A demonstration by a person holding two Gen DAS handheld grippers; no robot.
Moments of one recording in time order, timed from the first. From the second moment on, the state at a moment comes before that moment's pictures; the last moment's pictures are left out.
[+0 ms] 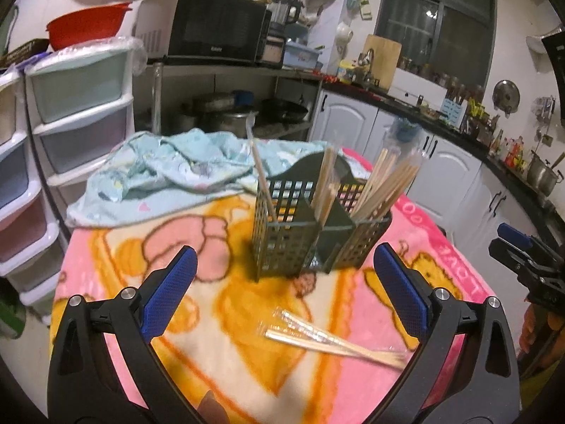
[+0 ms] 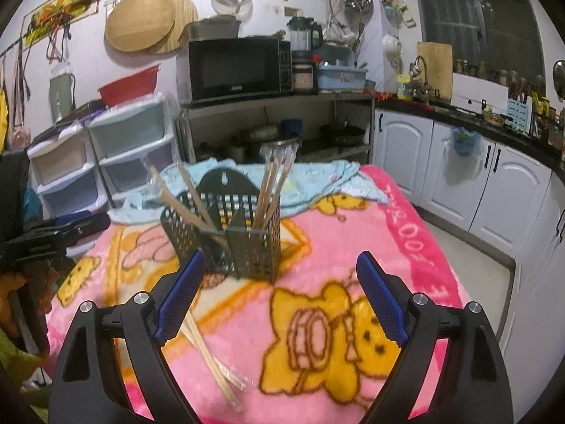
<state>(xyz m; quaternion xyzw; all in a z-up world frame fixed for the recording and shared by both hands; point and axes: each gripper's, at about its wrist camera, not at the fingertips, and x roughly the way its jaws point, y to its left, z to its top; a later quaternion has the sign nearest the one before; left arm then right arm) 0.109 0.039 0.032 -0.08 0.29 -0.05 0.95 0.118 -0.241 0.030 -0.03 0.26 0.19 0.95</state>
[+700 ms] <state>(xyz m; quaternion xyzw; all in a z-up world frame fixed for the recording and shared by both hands) 0.109 0.050 -0.043 -0.10 0.38 -0.05 0.92 0.105 -0.207 -0.024 -0.06 0.34 0.25 0.91</state>
